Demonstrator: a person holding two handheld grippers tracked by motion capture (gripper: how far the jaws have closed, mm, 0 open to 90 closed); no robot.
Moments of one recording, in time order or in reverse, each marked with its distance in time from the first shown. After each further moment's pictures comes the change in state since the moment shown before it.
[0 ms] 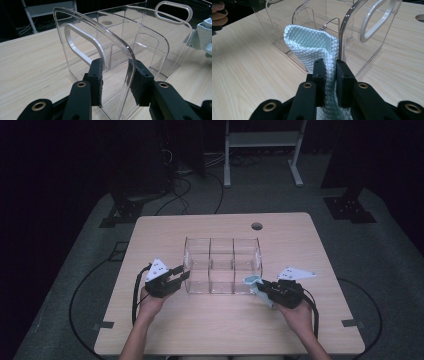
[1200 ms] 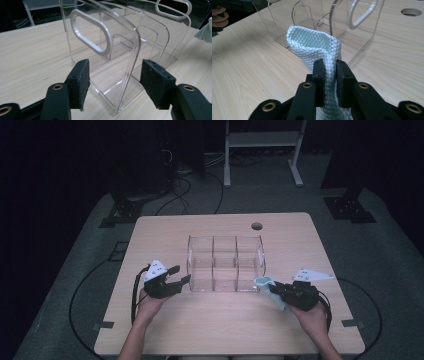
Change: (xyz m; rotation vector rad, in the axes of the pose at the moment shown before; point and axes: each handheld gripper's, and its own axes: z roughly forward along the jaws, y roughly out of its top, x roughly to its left) left arm 0.004 -0.007 -0.003 0.028 -0.008 -0.045; right arm -0.018 -0.010 -0.030 0.000 -0.003 0.036
